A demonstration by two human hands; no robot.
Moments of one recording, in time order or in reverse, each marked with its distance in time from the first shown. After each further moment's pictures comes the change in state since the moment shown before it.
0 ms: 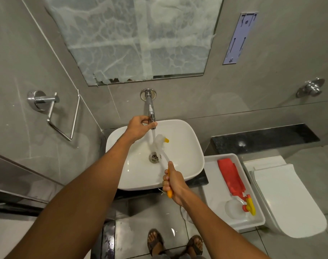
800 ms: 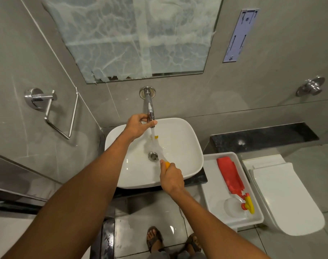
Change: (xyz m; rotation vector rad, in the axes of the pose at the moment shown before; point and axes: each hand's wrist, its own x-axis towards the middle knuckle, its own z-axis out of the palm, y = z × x) left_hand 0.001 -0.001 0.000 0.008 0.005 0.004; right_hand 0.005 0.001 0.015 -1.035 0.360 -0.367
